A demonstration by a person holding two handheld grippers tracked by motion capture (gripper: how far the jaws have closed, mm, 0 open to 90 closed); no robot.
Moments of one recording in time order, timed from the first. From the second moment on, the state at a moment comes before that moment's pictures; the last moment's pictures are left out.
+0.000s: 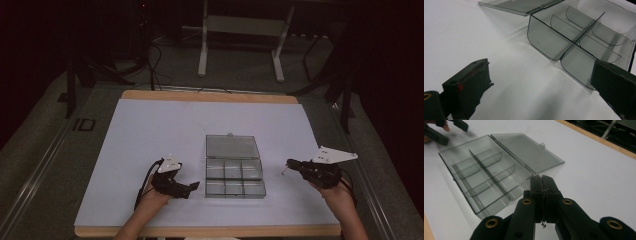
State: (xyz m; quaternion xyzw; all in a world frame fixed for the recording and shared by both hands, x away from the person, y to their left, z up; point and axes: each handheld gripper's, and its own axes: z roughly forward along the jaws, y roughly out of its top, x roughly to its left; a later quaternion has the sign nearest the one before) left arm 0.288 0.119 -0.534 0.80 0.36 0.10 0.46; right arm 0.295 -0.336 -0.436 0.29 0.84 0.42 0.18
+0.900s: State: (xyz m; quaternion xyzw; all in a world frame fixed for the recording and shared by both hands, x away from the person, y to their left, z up) left arm 0.288 0.122 -0.534 0.80 0.35 0.11 0.48; right arm 0.294 -0.306 -0.393 0.23 0.85 0.45 0.18
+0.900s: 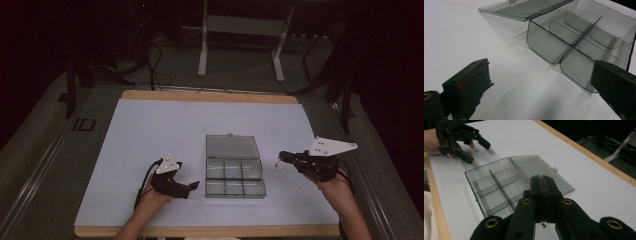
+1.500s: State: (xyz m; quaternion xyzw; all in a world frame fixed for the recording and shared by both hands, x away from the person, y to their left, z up) left arm 0.287 0.121 -0.533 0.80 0.35 0.11 0.48; right arm 0.294 -0.271 -0.381 0.18 0.85 0.47 0.15
